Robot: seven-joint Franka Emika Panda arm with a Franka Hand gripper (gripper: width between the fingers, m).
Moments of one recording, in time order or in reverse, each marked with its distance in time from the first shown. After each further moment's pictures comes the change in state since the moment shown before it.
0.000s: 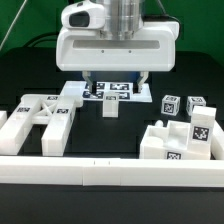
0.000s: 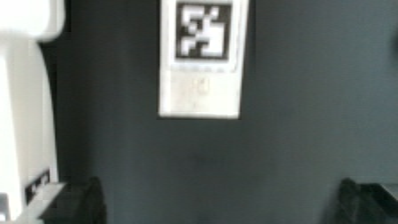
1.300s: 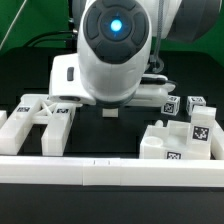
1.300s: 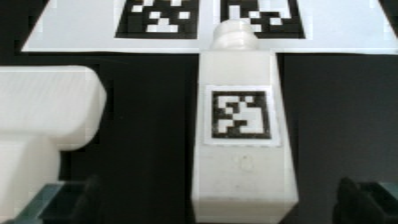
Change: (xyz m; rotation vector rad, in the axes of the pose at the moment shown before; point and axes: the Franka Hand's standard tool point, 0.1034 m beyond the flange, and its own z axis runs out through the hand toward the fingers) arm -0.006 0.010 0.040 0.021 -0.748 0.036
